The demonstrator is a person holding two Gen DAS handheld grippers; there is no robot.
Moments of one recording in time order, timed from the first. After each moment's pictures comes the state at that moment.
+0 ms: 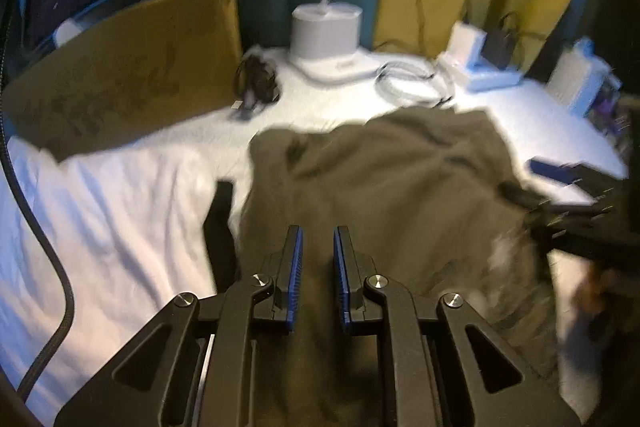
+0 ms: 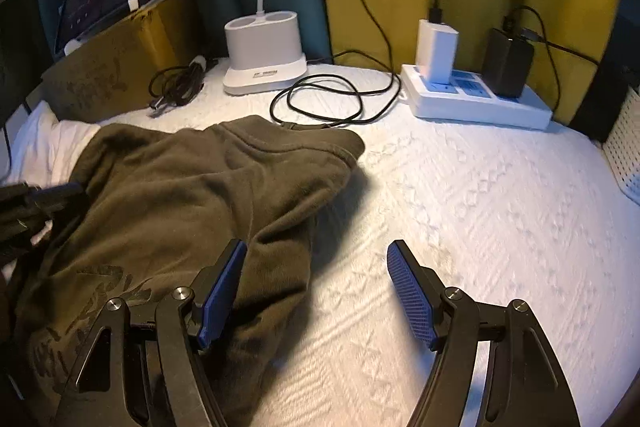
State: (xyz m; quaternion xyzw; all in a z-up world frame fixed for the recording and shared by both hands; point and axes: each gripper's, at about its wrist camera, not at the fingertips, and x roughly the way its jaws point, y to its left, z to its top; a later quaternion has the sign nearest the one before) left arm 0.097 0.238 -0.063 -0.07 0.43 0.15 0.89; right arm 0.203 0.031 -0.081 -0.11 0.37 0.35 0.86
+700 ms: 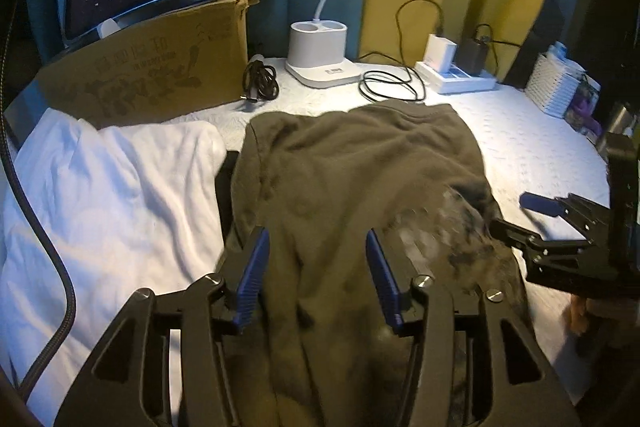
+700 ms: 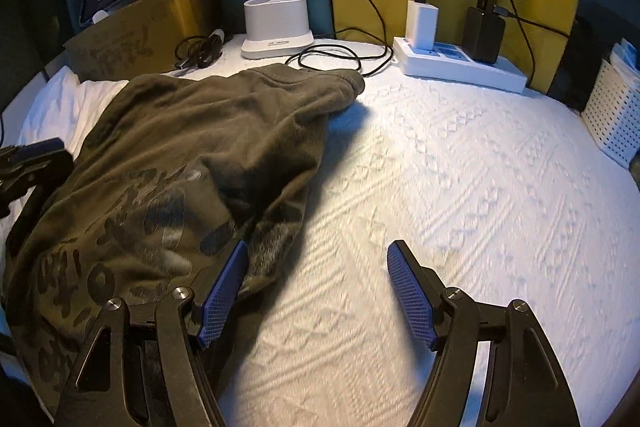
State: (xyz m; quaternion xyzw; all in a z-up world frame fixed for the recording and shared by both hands) left arm 0.036 0.205 -0.044 -0.08 0.39 0.13 0.91; right arm 0.150 -0.010 -0.099 -0.13 0.37 0.34 0.85
